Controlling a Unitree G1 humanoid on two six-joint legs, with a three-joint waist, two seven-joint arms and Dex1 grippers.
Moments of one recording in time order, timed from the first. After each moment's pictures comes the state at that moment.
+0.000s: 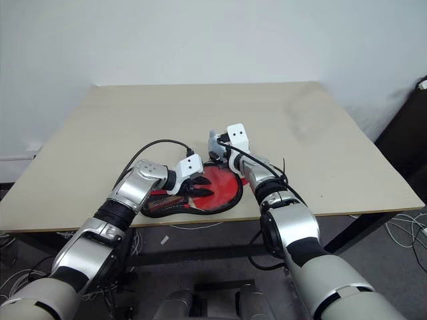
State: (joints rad) left arm -0.76 0.36 -0.35 0.54 0.07 0.28 -1.09; right arm -1.12 -0.03 -0.06 1.31 0.06 0.07 0.38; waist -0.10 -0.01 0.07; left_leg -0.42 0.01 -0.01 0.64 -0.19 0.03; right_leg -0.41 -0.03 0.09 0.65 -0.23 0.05
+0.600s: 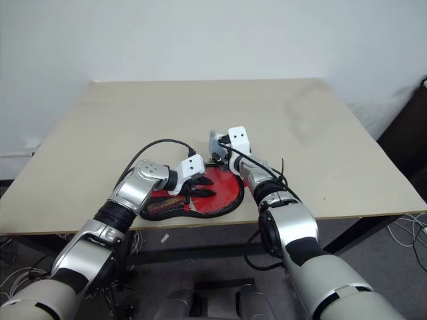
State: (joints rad) left arm -0.75 0.36 -0.36 0.50 0.07 0.30 -1.09; right arm -1.13 -0.02 -0.11 1.34 0.04 0.07 0.33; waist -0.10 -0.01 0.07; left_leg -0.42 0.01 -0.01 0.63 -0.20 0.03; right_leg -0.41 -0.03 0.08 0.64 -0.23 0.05
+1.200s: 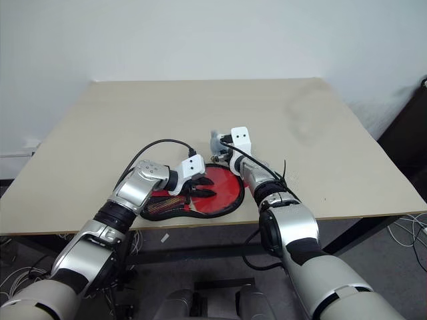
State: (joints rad) left arm -0.75 0.36 -0.37 0.49 0.07 0.30 -1.09; right arm -1.12 -0.02 -0.16 1.34 0.05 0.07 0.34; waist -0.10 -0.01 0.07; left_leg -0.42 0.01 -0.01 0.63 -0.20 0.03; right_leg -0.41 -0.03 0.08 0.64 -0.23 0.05
